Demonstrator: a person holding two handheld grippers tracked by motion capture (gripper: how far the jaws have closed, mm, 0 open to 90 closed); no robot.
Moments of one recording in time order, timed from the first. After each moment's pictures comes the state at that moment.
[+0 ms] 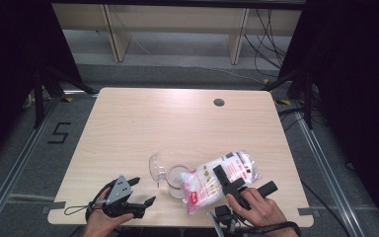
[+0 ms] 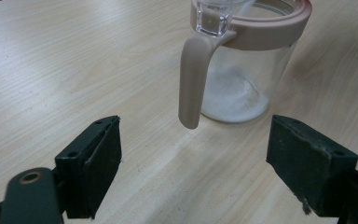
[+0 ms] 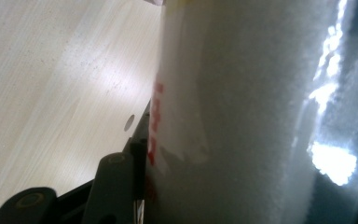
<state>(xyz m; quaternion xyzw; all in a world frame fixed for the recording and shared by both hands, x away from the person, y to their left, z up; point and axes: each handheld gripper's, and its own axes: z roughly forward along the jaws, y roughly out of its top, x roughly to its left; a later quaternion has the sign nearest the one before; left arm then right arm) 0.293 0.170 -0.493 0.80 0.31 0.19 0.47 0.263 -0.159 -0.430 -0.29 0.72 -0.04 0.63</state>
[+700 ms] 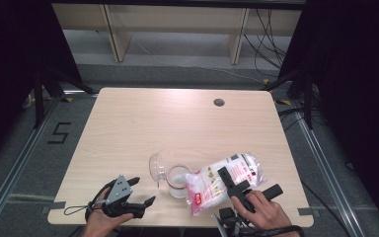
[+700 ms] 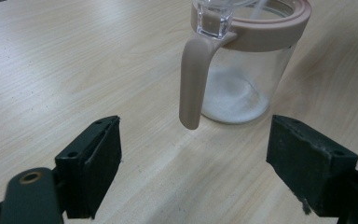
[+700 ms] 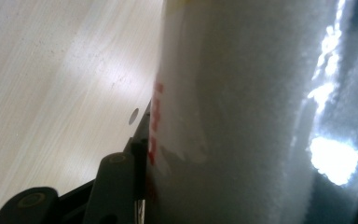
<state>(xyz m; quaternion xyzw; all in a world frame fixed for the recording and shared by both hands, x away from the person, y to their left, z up) 0.294 0.171 -0.493 0.80 0.31 0.19 0.48 0.255 -0.169 -0.433 -0.26 0.73 -0.03 0.63</state>
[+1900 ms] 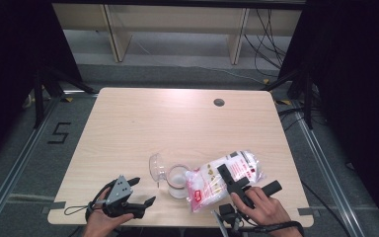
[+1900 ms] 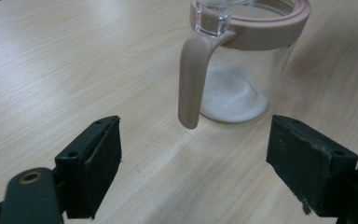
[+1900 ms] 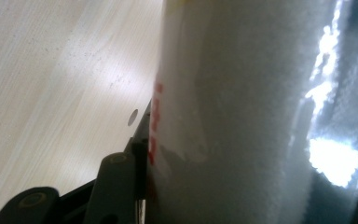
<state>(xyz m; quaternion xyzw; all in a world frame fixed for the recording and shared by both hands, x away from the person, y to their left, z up) 0.292 0.169 -0.493 0.80 0.32 0.19 0.48 0.264 -0.169 -0.432 -0.26 0.73 -0.03 0.63</state>
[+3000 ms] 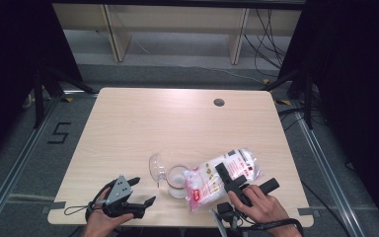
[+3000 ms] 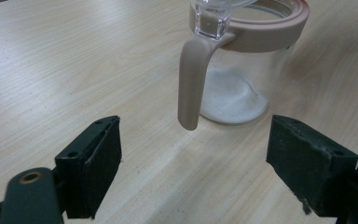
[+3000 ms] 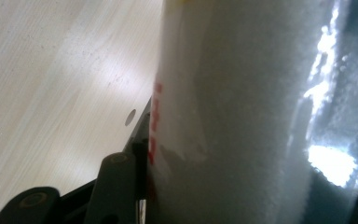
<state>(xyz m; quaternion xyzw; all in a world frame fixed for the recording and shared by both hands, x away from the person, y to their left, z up) 0.292 0.170 -0.493 0.80 0.32 0.19 0.48 0.269 -0.165 -0.429 -0.29 0.72 -0.05 0.63</state>
